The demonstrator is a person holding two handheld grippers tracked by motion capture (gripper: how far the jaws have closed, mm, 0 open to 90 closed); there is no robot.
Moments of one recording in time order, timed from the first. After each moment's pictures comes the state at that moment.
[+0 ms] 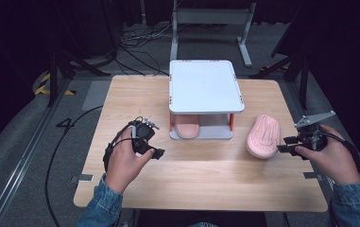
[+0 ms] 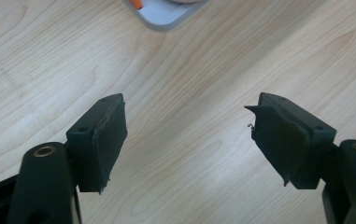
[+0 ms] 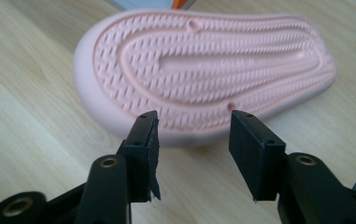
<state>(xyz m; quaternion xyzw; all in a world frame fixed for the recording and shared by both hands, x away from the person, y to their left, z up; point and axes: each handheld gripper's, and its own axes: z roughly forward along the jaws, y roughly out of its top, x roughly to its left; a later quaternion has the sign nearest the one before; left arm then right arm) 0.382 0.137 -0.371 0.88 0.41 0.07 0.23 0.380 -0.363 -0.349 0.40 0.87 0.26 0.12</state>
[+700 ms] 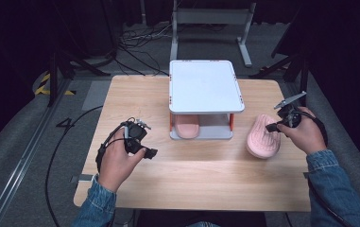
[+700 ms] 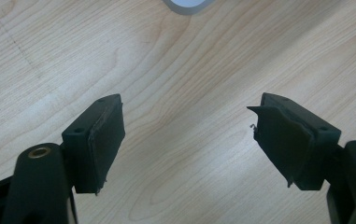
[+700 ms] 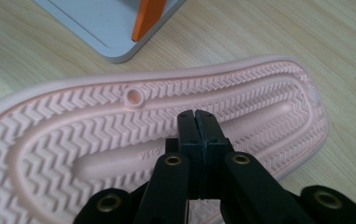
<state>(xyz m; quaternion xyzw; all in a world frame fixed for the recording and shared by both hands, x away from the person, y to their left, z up) 0.387 0.155 -0.381 0.87 0.43 0.07 0.22 0.459 -0.341 -0.370 0.41 0.88 0.23 0.10</state>
